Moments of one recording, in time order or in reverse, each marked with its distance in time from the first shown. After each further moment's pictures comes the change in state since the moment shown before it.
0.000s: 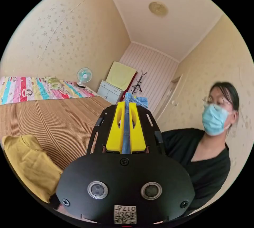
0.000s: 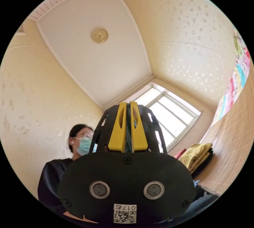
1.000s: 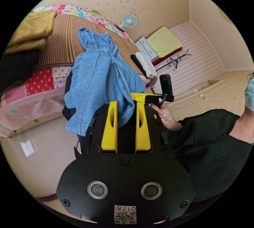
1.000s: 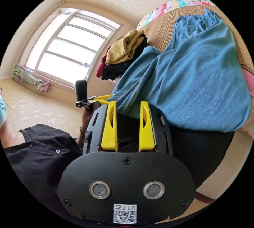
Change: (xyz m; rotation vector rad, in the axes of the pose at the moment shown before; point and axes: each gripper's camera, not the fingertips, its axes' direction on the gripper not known) left arm -0.053 0.422 0.108 -0.356 -0.143 -0.453; right arm 0.058 0.407 0.112 -0.943 0.779 0.373
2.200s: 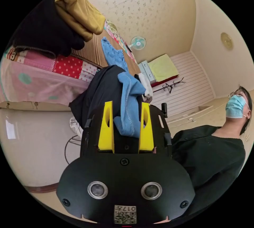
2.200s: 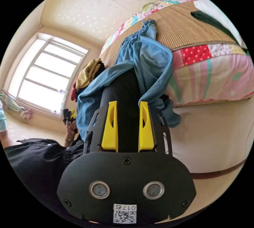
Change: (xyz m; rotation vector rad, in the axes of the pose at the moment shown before) left arm -0.075 0.000 -0.154 0.152 0.042 -0.142; right arm 0.048 0.088 -0.125 0.307 0.447 0.189
